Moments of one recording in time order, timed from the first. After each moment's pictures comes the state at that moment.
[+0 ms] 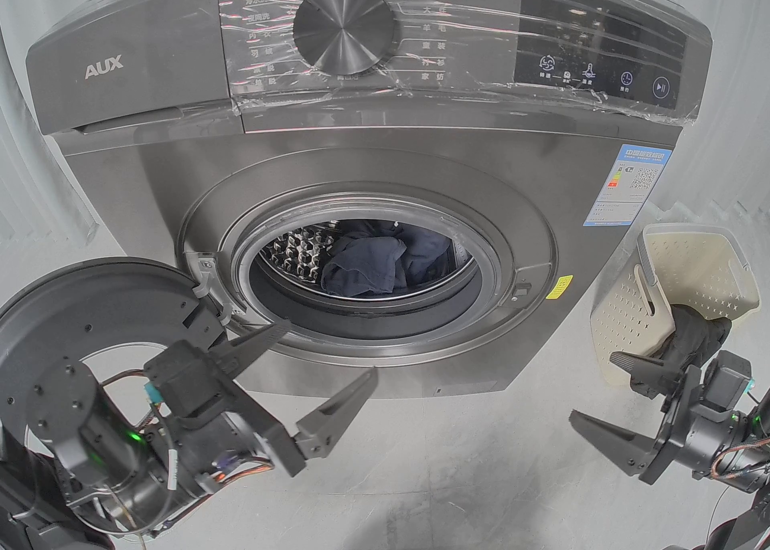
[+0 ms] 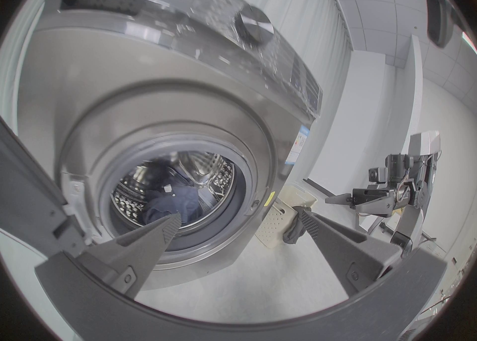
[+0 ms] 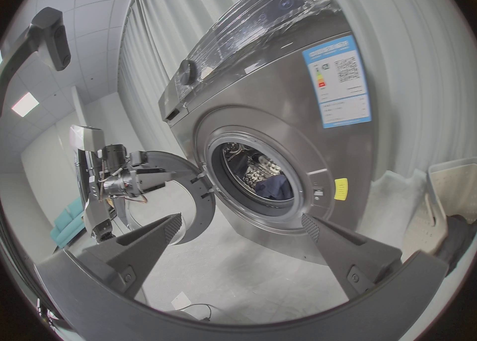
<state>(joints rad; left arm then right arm) -0.83 1.61 -0.19 -1.50 0.13 -0.11 0.71 1.32 -0.02 -1.28 0.05 0.14</state>
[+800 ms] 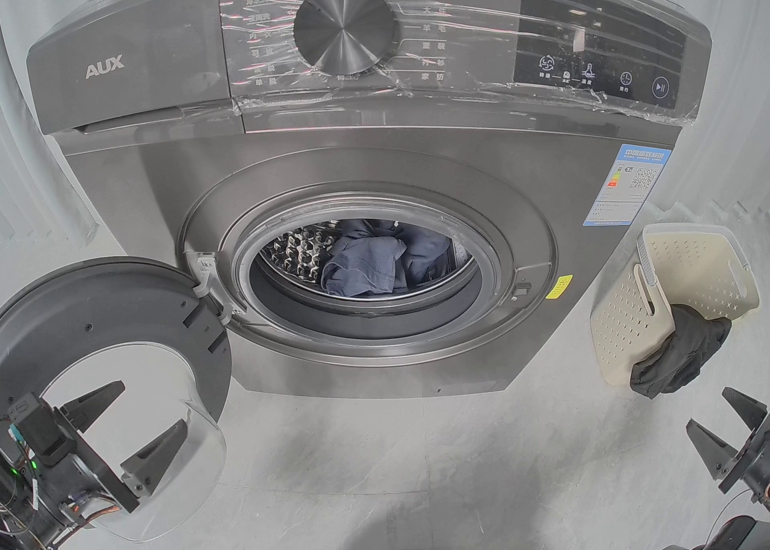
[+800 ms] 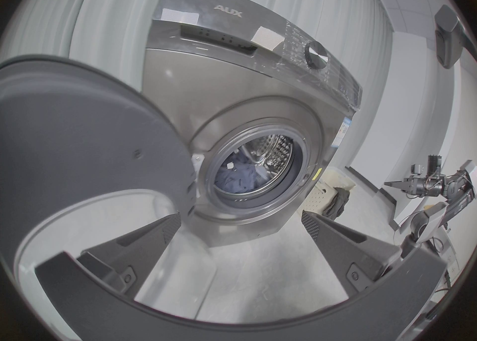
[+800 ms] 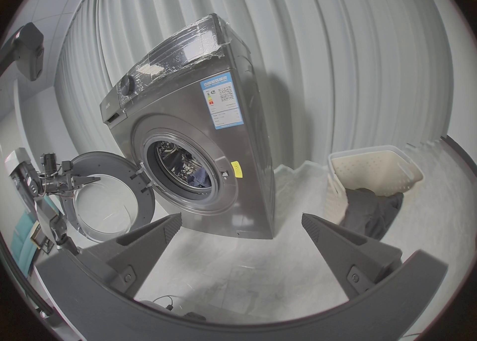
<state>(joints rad) -0.59 0.91 -0.02 -0.80 0.18 -0.15 0.29 0.60 -0.02 -0.46 0.01 0.14</state>
